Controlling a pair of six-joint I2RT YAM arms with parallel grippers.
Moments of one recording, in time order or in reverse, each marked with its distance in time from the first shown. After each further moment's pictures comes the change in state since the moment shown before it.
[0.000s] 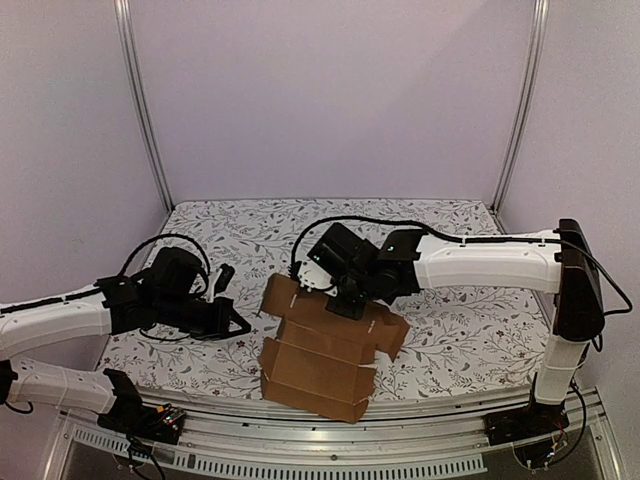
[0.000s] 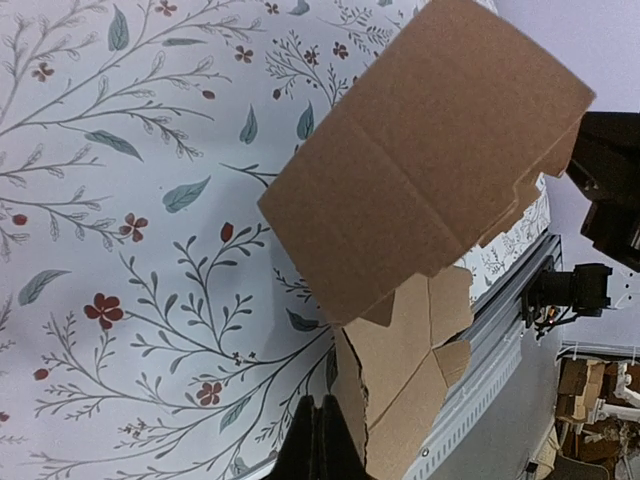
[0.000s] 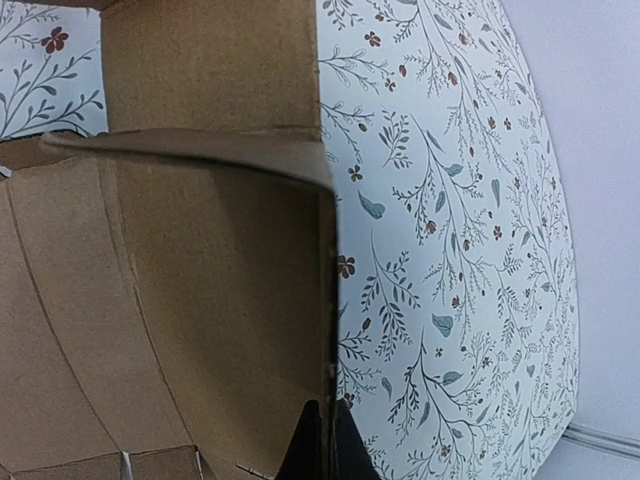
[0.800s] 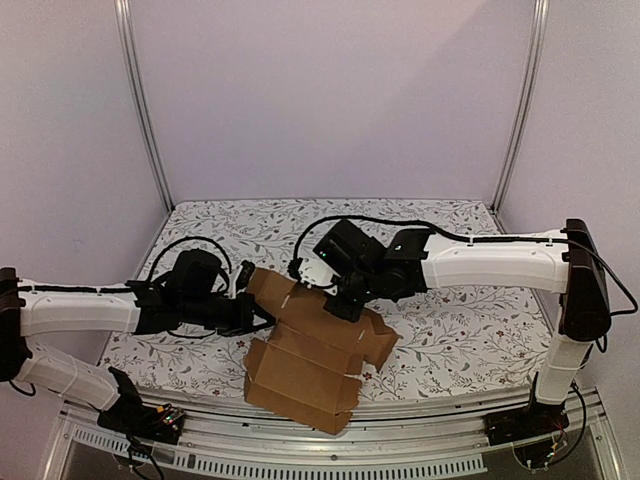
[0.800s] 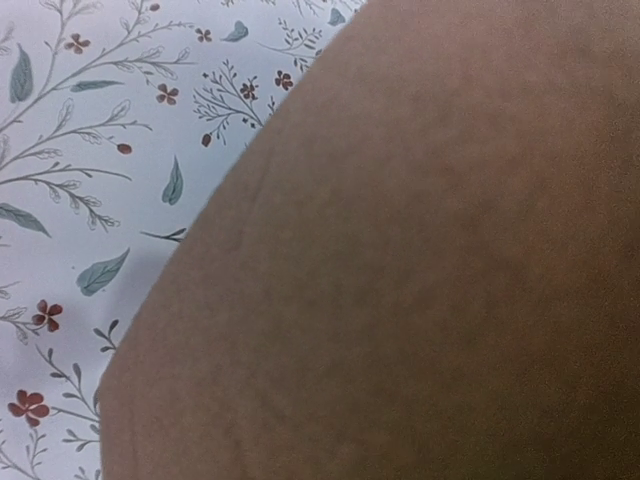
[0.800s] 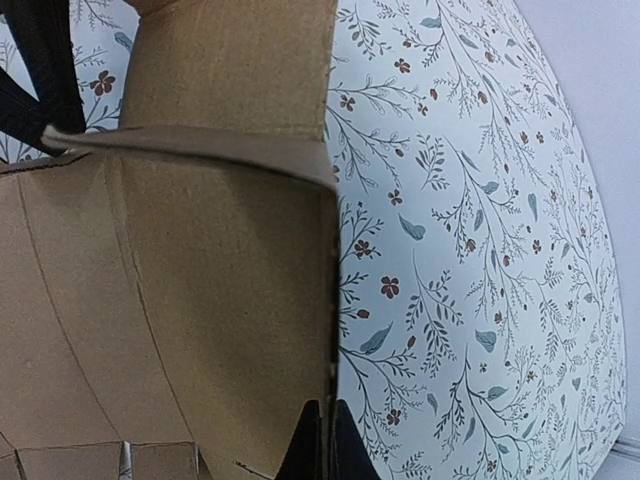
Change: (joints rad) left arm -0.022 0.200 -0.040 0.367 0.034 -0.071; right arm -0.010 -0.035 -0.037 0.050 -0.136 0.075
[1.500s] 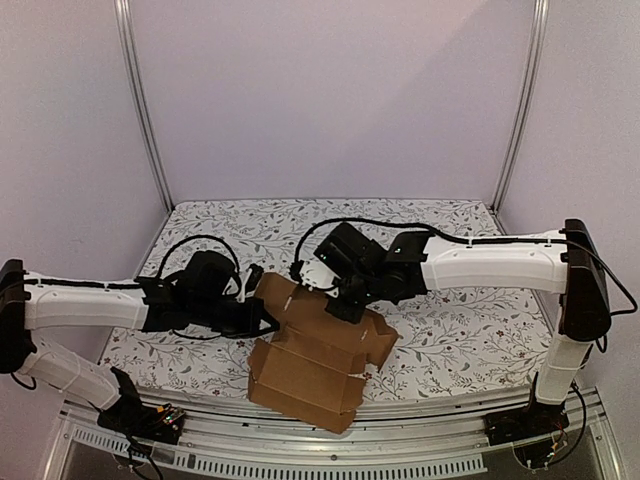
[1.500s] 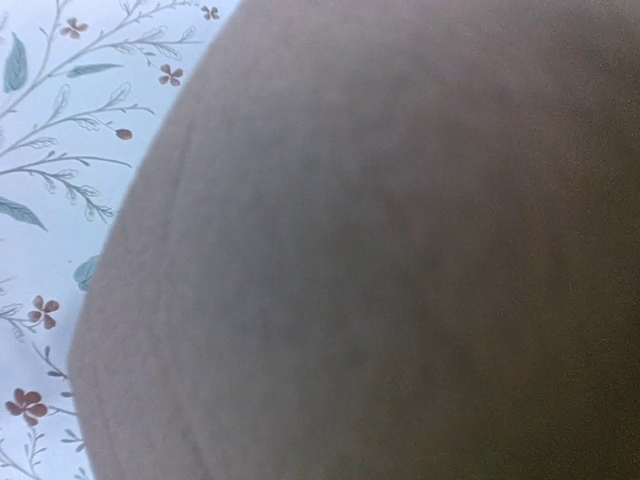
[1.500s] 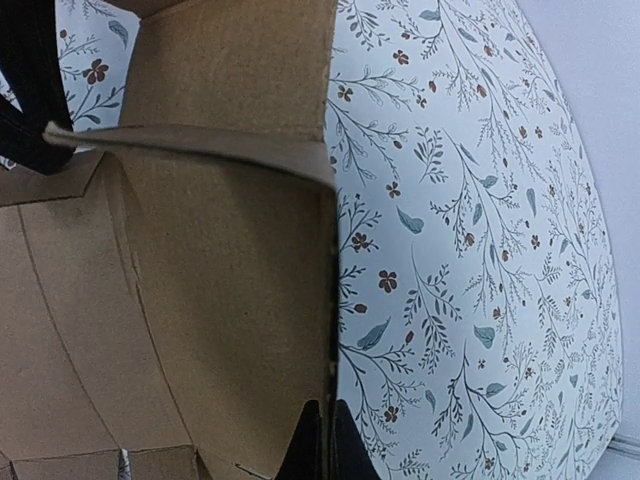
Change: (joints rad) left arm -0.068 0.081 0.057 -0.046 -0.072 0.016; right arm 0.001 0.000 -0.016 0.006 0.006 -0.003
